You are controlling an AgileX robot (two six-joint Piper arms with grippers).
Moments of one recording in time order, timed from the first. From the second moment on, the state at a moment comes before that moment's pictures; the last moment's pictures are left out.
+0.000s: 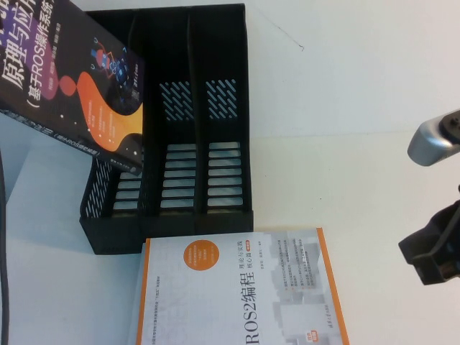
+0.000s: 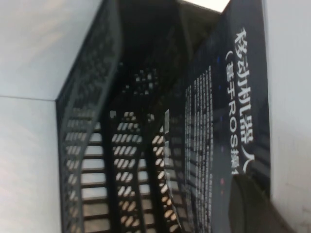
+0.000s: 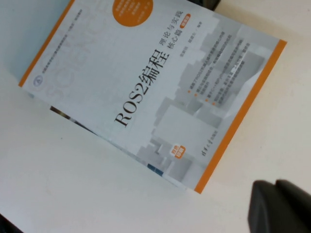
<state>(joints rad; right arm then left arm) 0.49 1.13 -1.02 0.21 0.97 -0.05 0.22 1.49 -1.73 -0.76 1.21 0.19</state>
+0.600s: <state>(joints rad) 0.49 1.13 -1.02 0.16 0.99 0.01 0.22 1.60 -1.85 -0.57 1.27 0.16</state>
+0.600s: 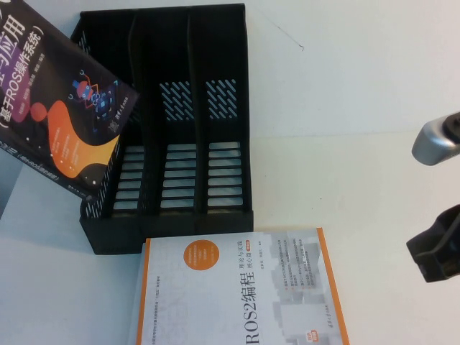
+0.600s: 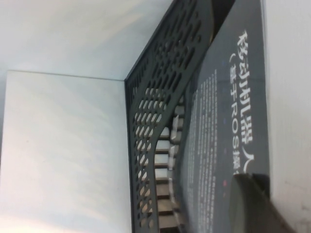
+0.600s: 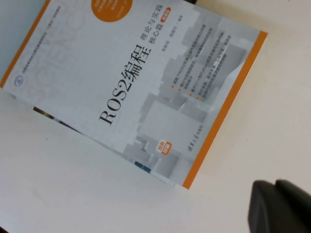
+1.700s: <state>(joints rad) 0.49 1.13 -1.02 0.16 0.97 0.03 0.22 1.60 -1.85 -0.64 1.21 0.14</state>
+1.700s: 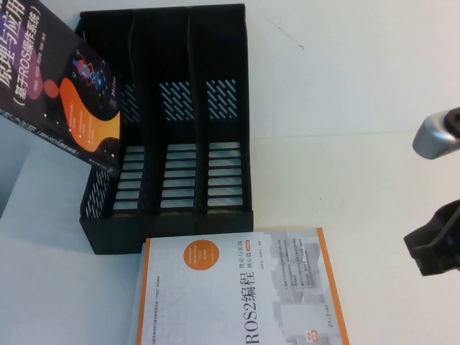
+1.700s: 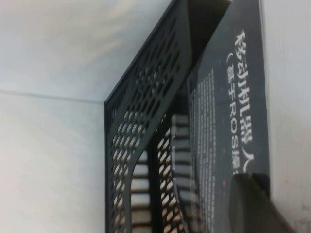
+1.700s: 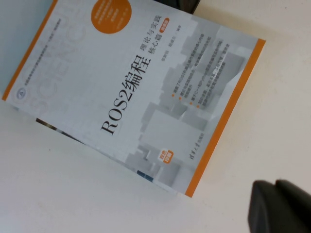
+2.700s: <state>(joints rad) 0.49 1.13 -1.02 0.16 0.91 0.05 0.03 1.75 -1.86 -0.44 1.08 0.19</state>
